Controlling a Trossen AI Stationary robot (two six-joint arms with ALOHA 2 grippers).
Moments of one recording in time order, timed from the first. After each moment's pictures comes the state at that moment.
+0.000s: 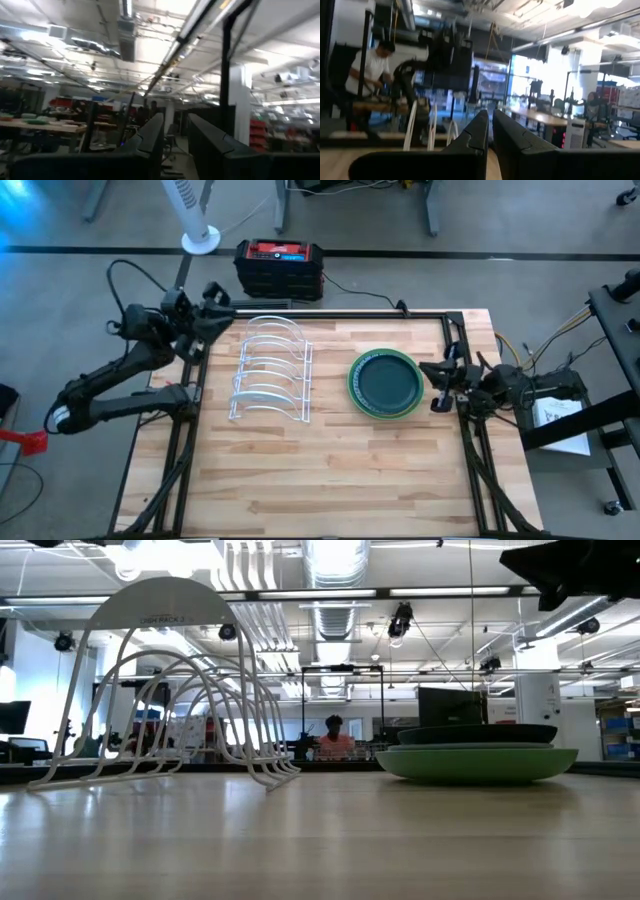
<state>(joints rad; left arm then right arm) 0.60 0.78 0.77 0.68 0.65 -0.52 0.16 0.15 0.10 0.39 0.39 -0.30</state>
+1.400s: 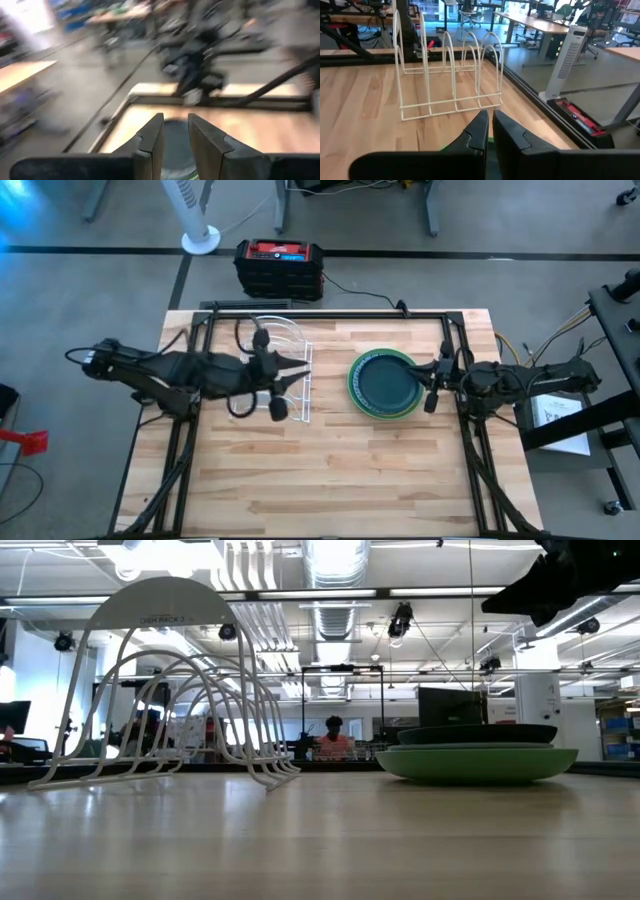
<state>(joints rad) -0.27 1.29 1.40 -0.37 -0.61 0.00 0.16 0.41 0.39 -0.21 0.50 0.01</state>
